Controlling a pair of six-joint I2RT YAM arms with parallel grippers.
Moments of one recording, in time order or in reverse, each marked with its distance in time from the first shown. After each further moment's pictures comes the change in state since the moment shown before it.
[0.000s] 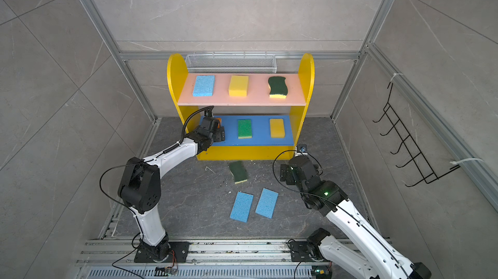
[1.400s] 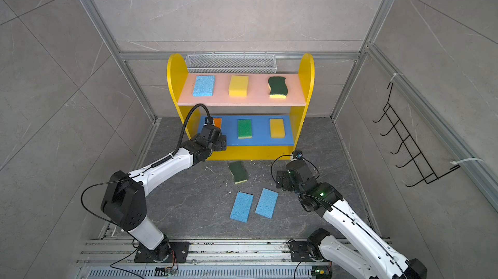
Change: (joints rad) left arm -0.095 -0.179 -0.132 -0.058 -0.061 0.010; right arm 0.000 0.007 -0.082 0.014 -0.152 0.079
